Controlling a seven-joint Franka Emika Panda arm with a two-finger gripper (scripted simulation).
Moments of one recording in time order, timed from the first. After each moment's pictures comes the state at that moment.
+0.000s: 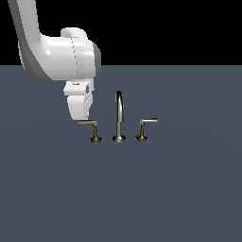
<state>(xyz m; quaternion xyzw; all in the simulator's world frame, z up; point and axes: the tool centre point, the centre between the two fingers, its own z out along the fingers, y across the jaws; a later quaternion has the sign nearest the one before) 0.041 0.141 0.091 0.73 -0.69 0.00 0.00</state>
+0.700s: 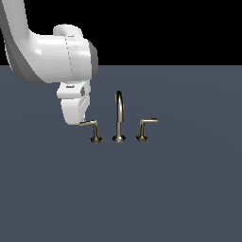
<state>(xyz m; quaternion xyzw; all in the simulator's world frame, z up) 0.014 0.148 0.091 0.72 -0.69 0.00 -0.01</state>
